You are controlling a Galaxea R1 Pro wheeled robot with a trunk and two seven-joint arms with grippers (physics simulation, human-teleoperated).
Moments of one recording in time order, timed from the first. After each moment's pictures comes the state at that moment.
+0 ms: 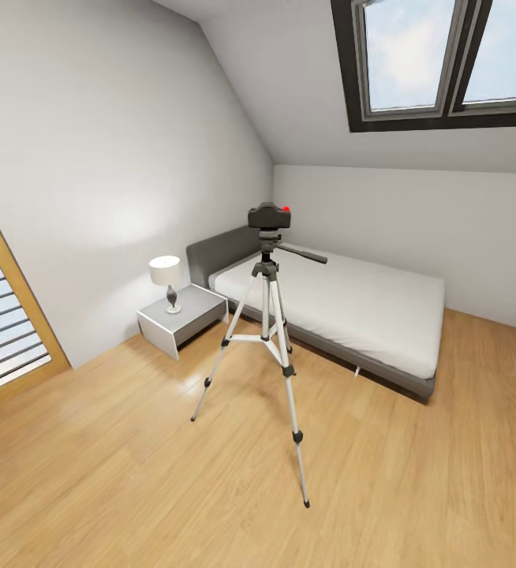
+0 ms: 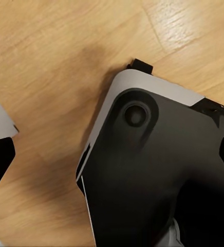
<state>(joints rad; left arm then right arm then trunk) -0.28 0.03 0.01 0.00 0.38 0.09 0.16 -0.18 -0.16 0.05 0.03 0.01 -0.09 0.16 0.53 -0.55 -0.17</state>
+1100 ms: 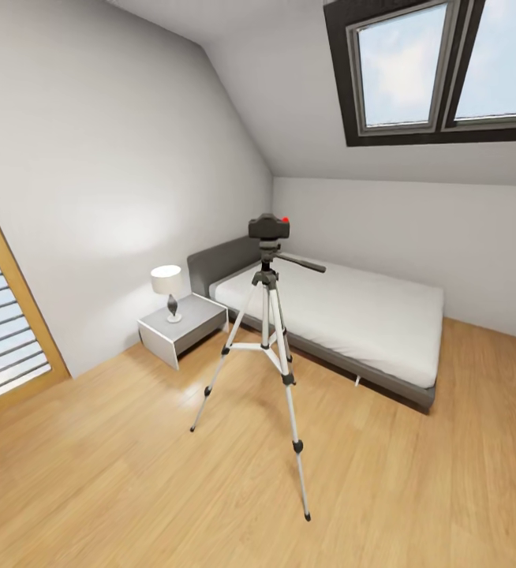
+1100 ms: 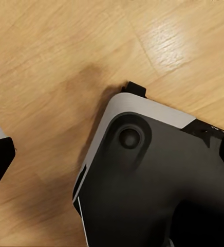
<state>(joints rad) -0.28 0.04 0.01 -0.02 0.37 0.07 0.16 -0.18 -0.13 0.05 0.03 -0.07 -0.09 0.10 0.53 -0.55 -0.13</state>
